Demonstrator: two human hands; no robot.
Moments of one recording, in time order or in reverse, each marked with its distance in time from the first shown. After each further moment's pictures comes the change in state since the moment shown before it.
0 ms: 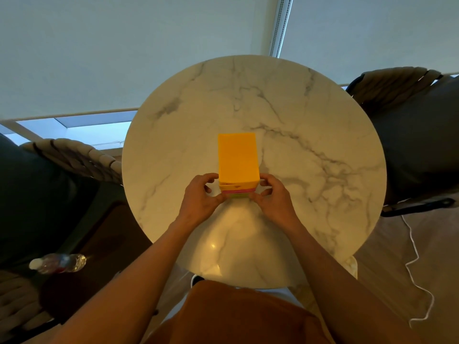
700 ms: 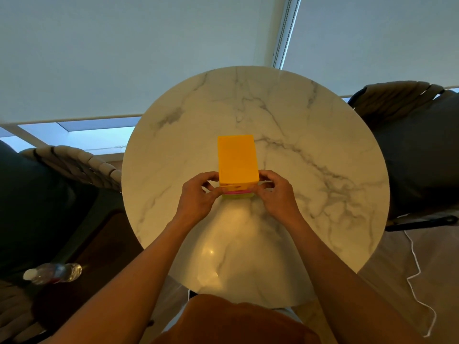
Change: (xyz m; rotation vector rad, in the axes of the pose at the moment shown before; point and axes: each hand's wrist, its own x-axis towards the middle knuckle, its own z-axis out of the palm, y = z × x) left_hand 0.032 0.013 -0.013 -0.142 0.049 0.075; right_hand 0.034 -0.037 -0.012 0.088 -0.016 -0.120
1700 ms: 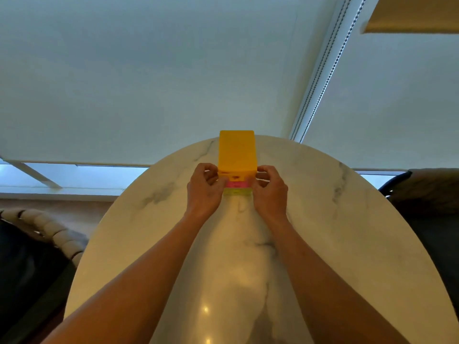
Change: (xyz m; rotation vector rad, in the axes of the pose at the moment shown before) left_hand 0.281 0.042 0.023 -0.241 0.386 -0.123; right_hand 0.294 -0.048 0.020 0.020 0.209 -0.164
